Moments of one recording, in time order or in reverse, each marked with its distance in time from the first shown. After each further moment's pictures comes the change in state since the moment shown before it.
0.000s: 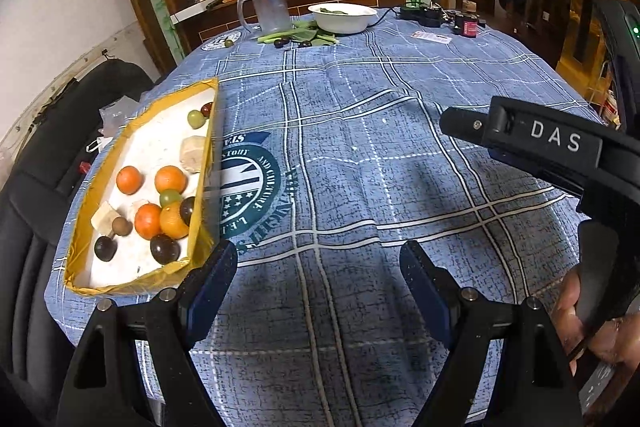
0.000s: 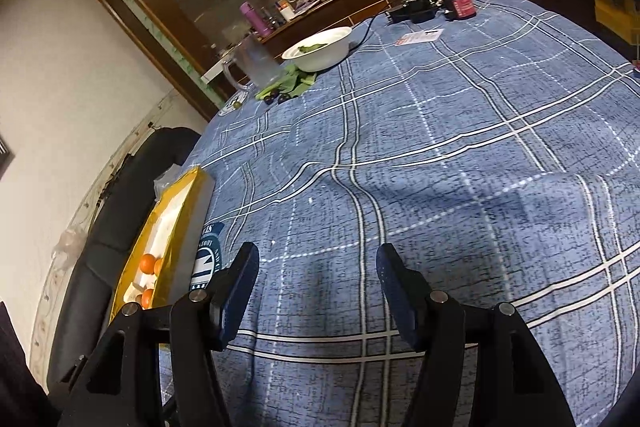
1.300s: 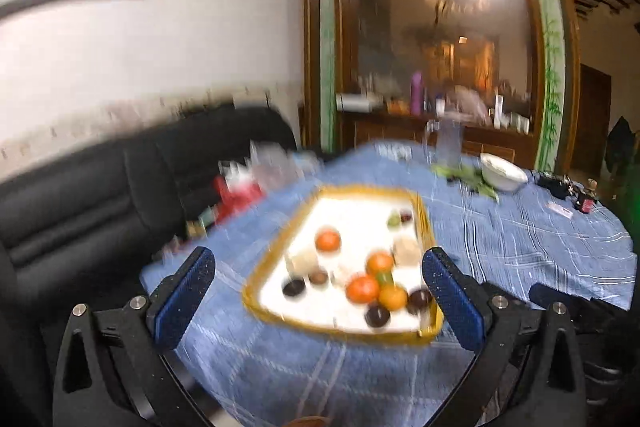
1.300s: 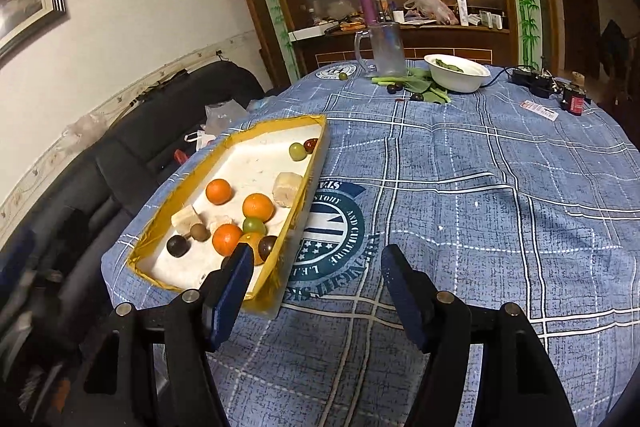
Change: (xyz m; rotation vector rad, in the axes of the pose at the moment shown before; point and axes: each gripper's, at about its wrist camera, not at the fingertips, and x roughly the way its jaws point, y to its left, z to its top) left arm -0.079 0.143 -0.049 -0.461 -0.396 0.320; right arm 0.013 0.163 -0.062 -0.443 0.020 0.018
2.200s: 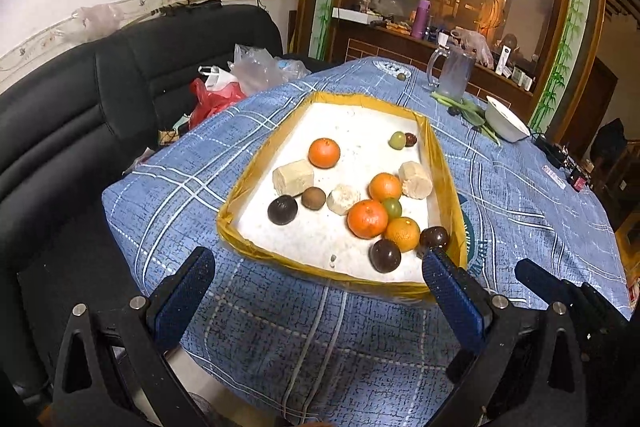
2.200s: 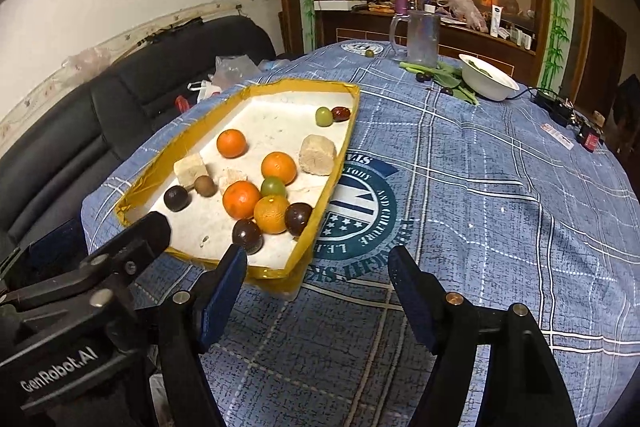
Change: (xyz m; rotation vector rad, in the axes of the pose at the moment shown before) left arm 0.053 0.023 -0.020 -0.086 0.313 -0.083; right arm 0.031 0.045 -0.010 -0.192 0.107 -0.056
